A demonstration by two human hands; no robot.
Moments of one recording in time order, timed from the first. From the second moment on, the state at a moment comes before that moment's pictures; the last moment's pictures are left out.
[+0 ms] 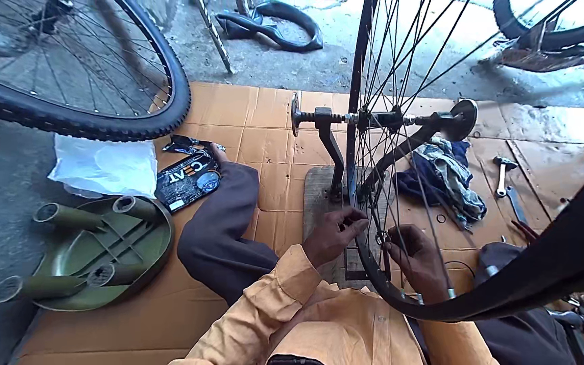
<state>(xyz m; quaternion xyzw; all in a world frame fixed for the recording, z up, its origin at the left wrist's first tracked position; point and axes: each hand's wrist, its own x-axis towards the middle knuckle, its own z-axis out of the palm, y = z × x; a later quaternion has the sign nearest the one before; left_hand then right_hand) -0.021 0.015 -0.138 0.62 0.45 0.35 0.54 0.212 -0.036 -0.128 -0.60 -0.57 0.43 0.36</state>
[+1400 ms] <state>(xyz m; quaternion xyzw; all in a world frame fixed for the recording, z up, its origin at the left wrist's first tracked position) 0.002 0.009 -0.129 0.78 0.53 0.15 0.29 0.181 -0.022 -0.107 -0.56 -0.64 0.45 0.27</state>
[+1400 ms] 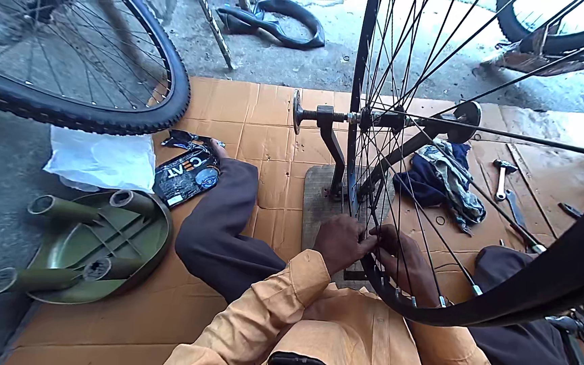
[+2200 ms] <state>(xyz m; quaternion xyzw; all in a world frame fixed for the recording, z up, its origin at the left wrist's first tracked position) 0.000 0.006 -0.127 0.75 0.54 0.14 0.35 0.181 -0.022 -0.101 -0.56 -0.62 0.48 0.26</state>
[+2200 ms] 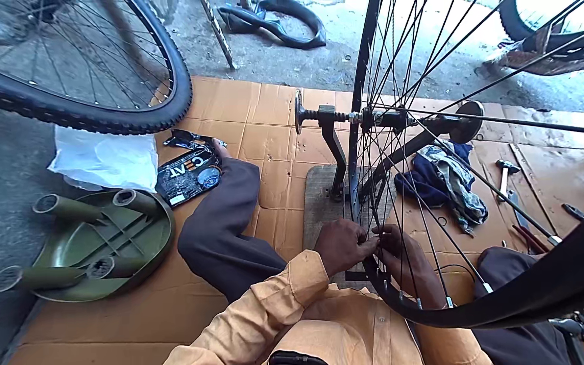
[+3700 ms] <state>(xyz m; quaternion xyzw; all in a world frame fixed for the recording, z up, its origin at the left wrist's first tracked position) -0.008 0.001 -0.140 0.76 0.51 0.21 0.35 0.211 -0.041 -0.136 -0.52 -0.65 0.47 0.29</state>
